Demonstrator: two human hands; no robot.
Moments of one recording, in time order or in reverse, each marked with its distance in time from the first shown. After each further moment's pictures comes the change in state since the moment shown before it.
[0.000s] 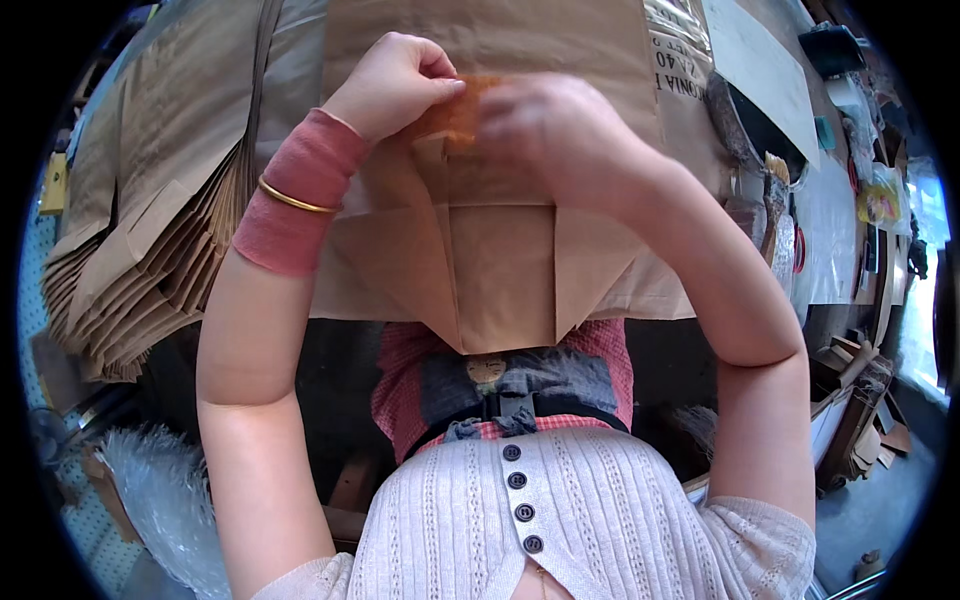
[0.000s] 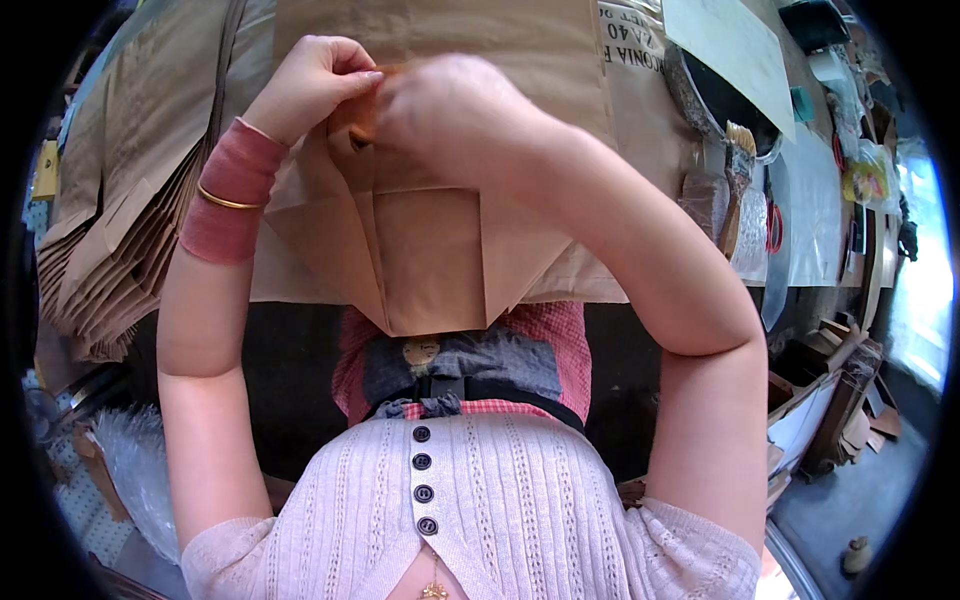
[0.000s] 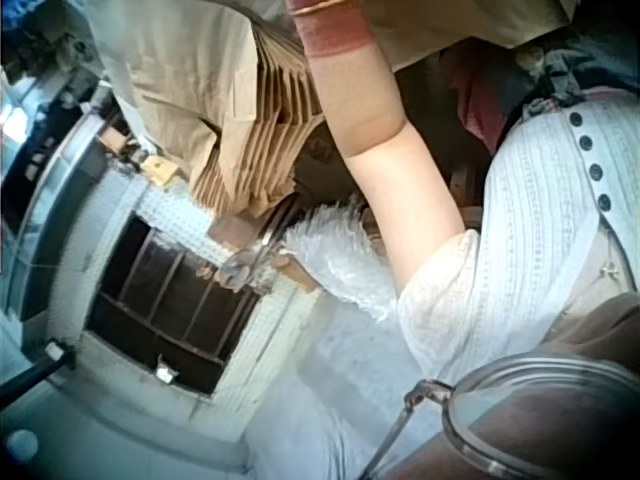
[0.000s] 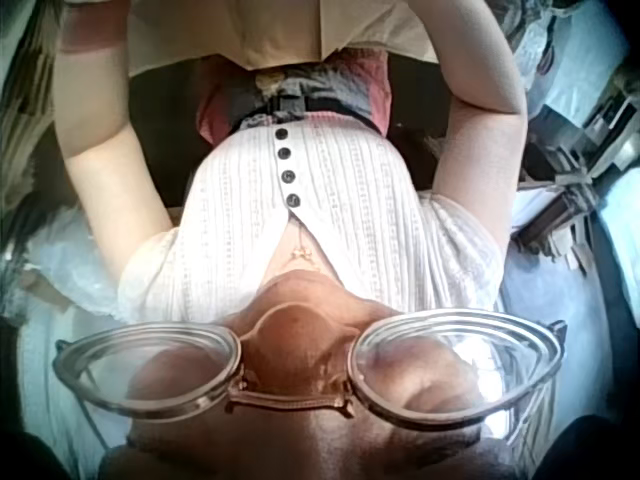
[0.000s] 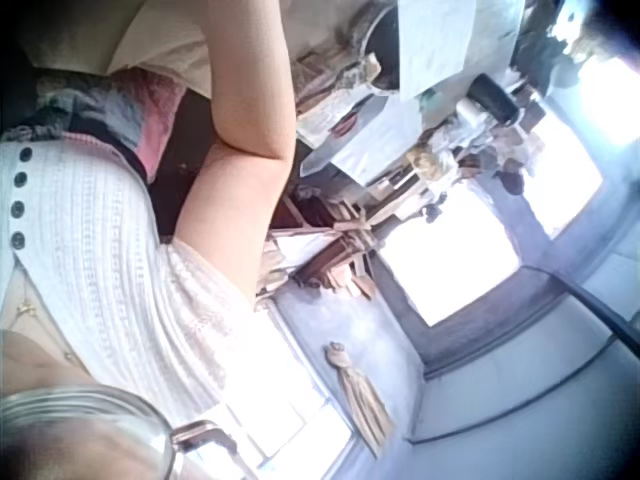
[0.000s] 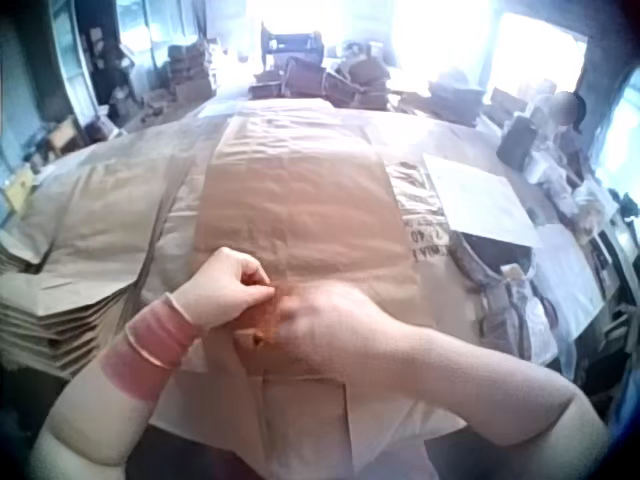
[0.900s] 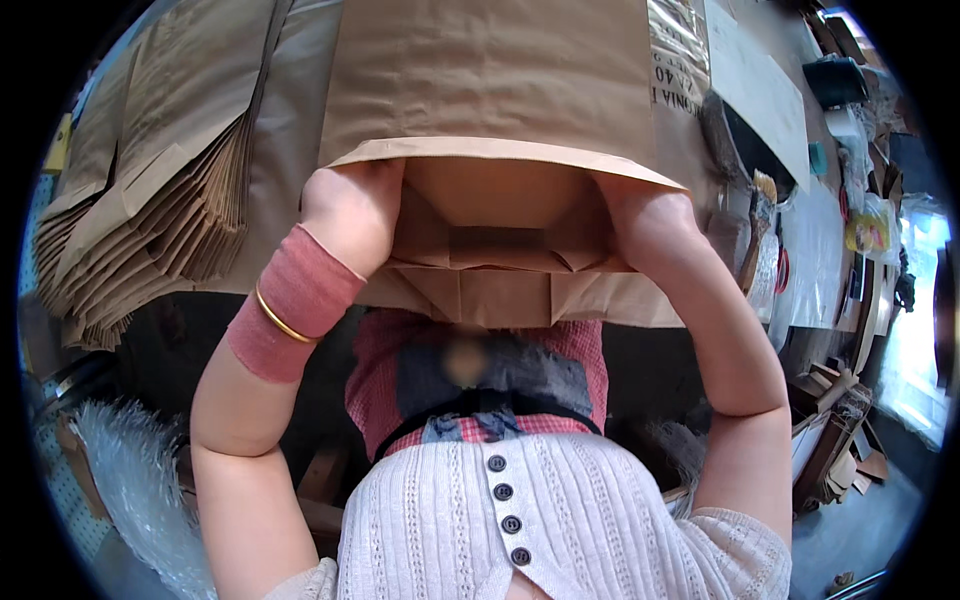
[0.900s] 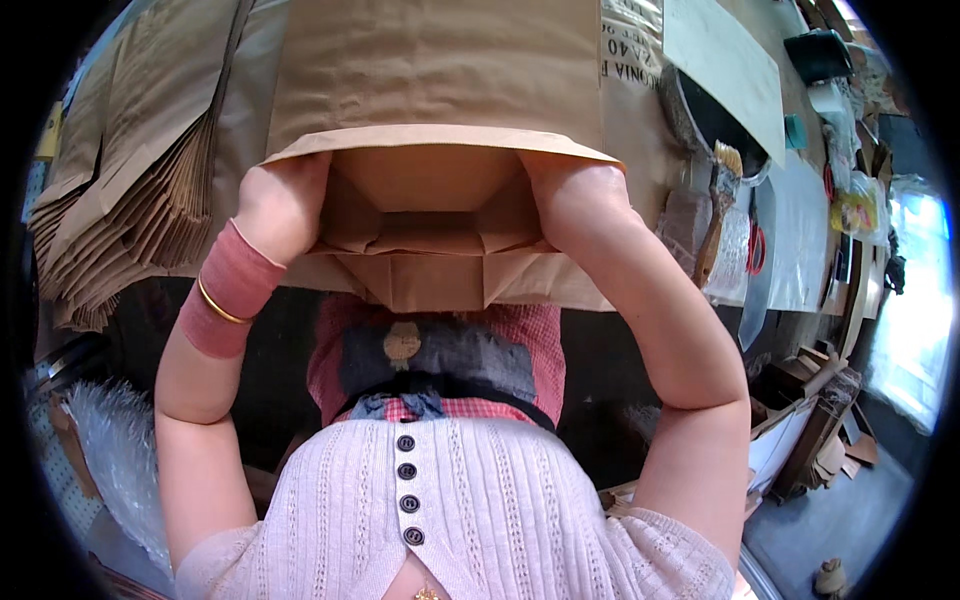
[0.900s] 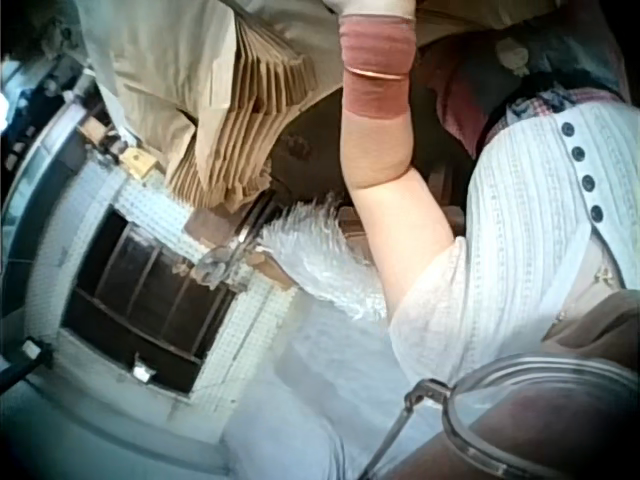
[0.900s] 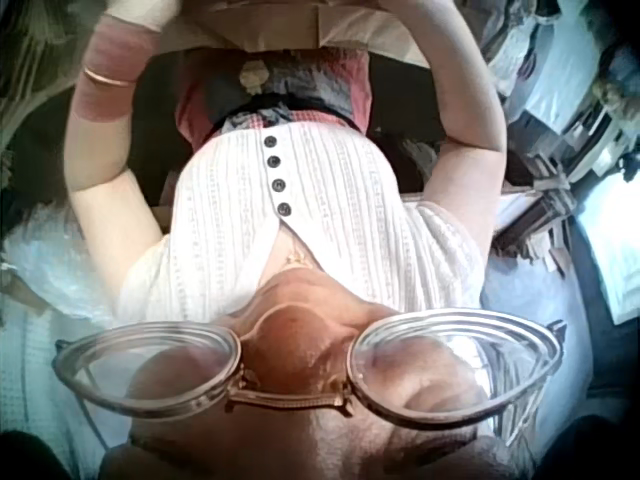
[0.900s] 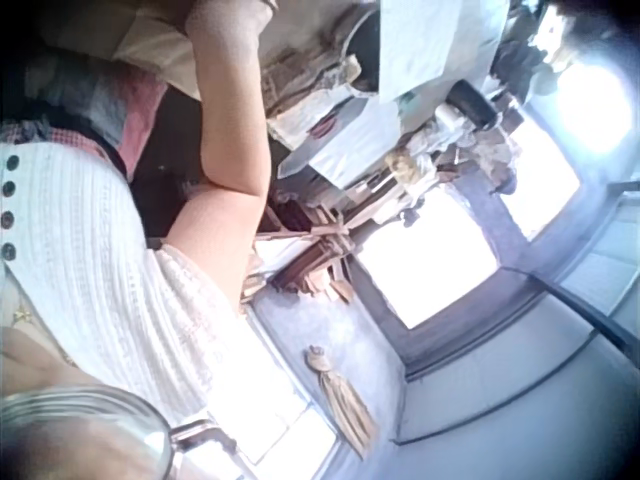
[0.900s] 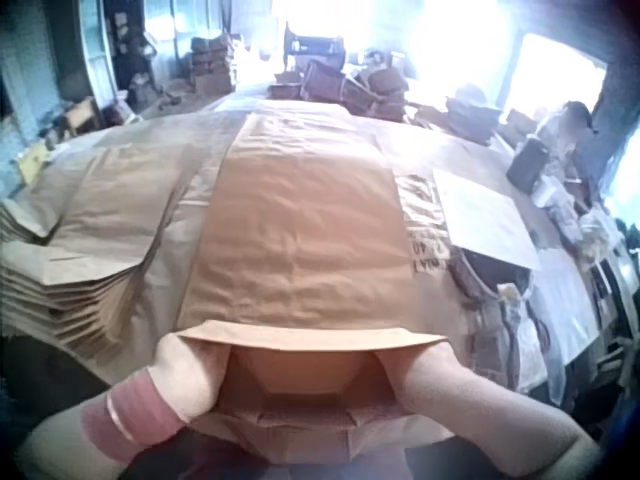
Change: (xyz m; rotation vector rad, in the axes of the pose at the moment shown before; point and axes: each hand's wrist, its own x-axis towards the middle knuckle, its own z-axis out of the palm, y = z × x) left_hand -0.111 0.016 0.048 1.086 -0.041 -0.165; right_hand -0.095 -0.005 0.013 -0.218 -0.264 0.582
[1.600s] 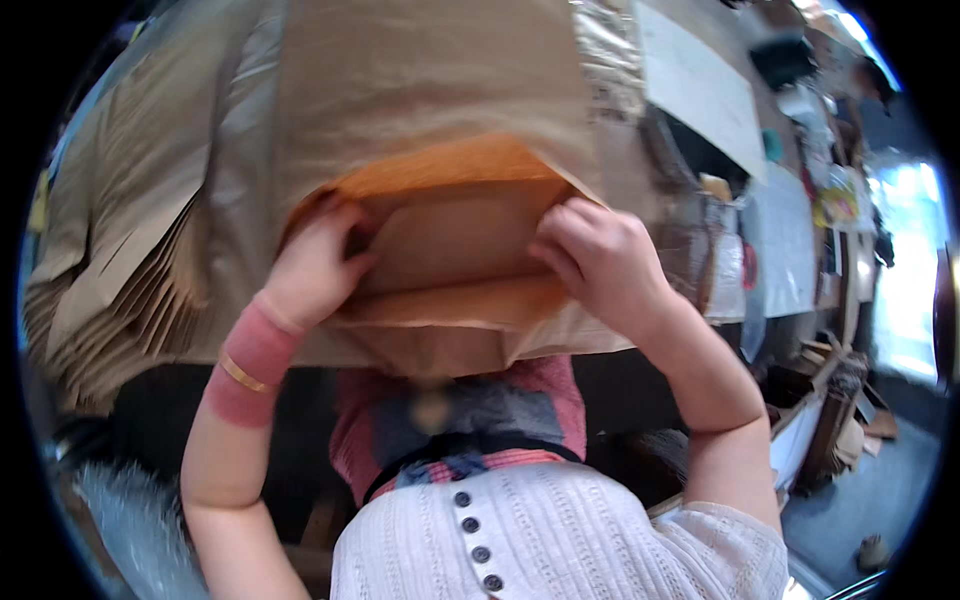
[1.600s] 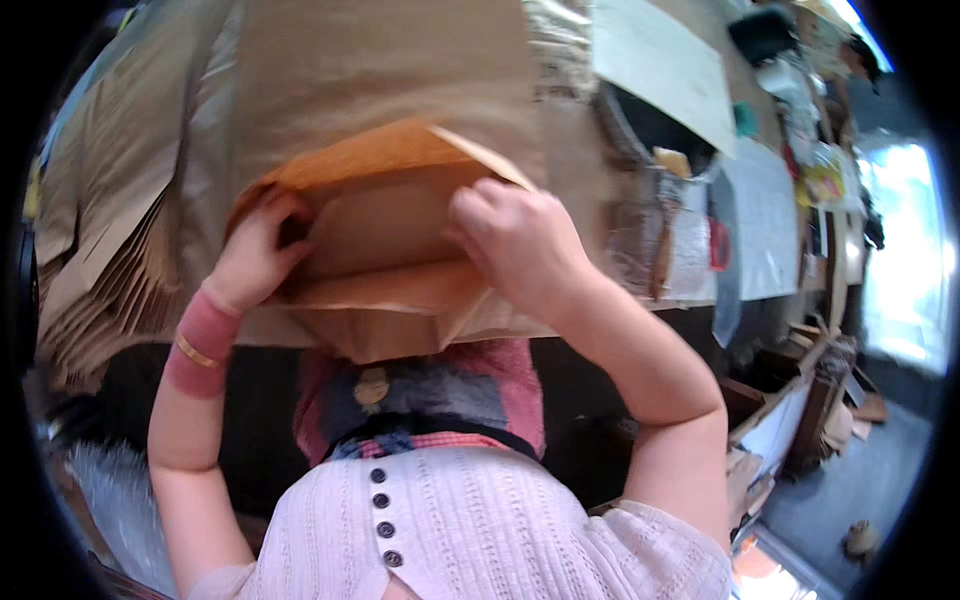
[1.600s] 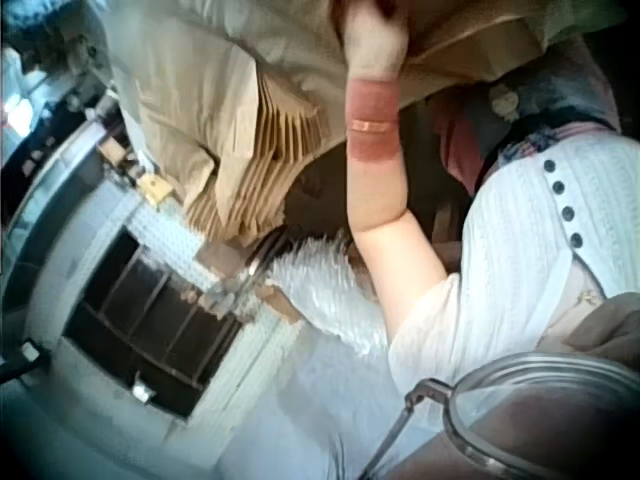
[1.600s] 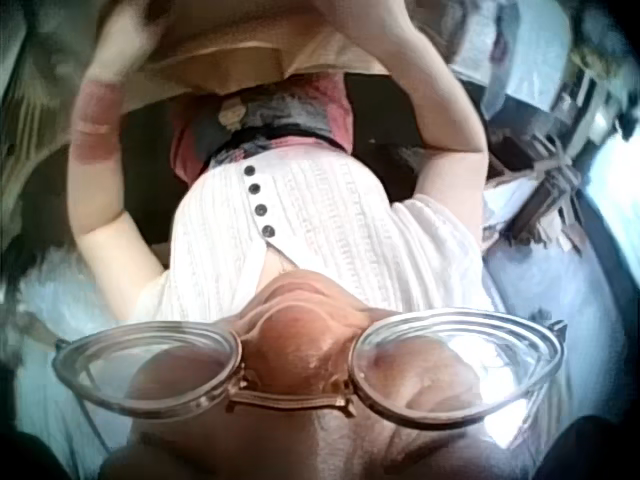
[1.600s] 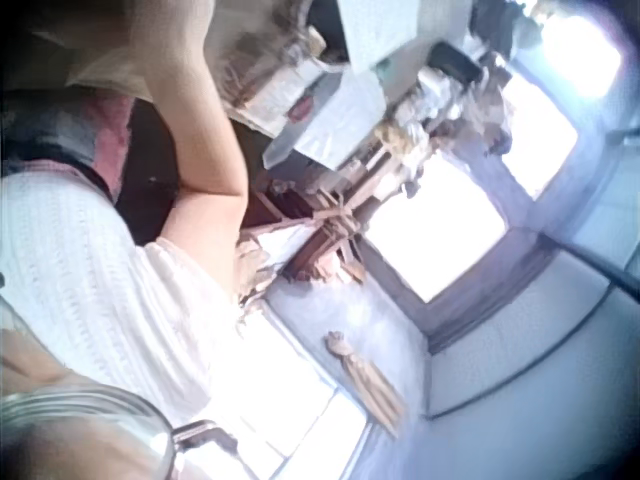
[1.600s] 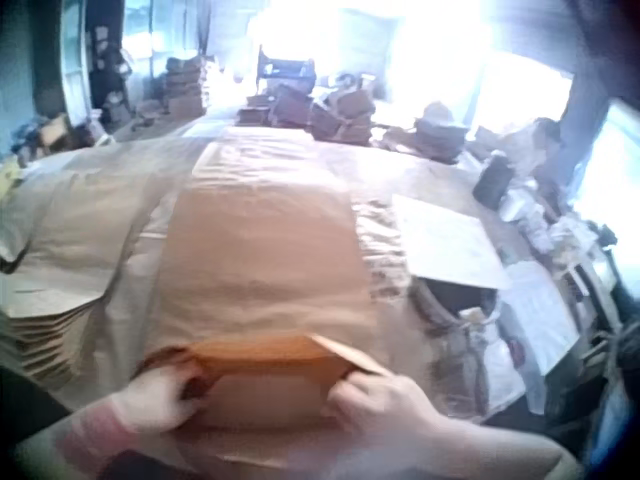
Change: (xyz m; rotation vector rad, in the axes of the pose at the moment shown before) left_hand 0.021 -0.012 0.011 -0.701 0.124 0.177; right_hand -0.023 0.009 -0.023 0.445 0.336 -0.168
